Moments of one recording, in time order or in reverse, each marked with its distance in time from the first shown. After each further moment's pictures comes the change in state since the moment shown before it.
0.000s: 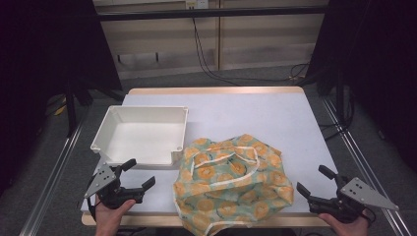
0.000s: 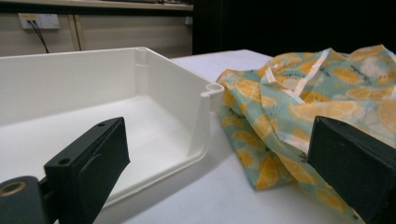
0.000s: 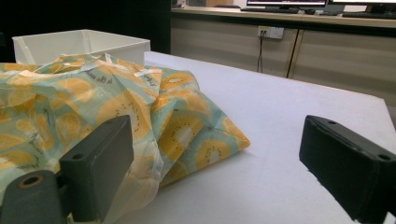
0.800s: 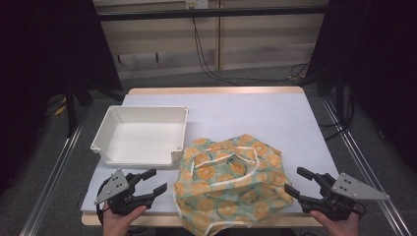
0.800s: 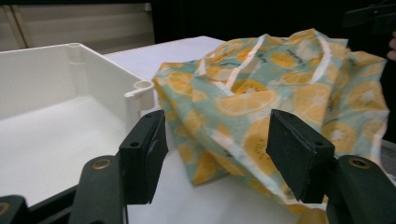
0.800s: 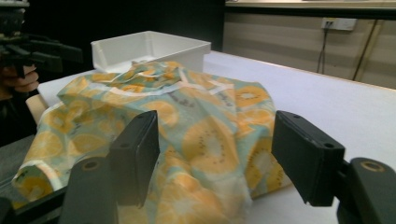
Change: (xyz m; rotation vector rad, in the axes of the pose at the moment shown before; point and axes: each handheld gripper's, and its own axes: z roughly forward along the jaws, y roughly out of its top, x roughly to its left) left arm -0.036 0.010 0.005 0.076 -0.149 0.062; right arm 0.022 0.026 0.010 0.032 0.223 0.023
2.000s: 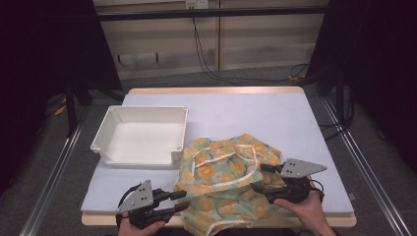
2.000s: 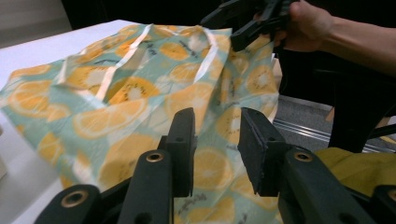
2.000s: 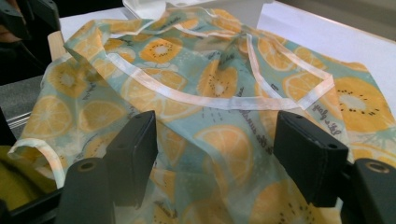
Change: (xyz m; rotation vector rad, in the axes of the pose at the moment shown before) left arm -0.051 0.013 0.029 0.083 -0.282 0.076; right arm 0.012 0.009 0.087 0.243 0.188 -0.117
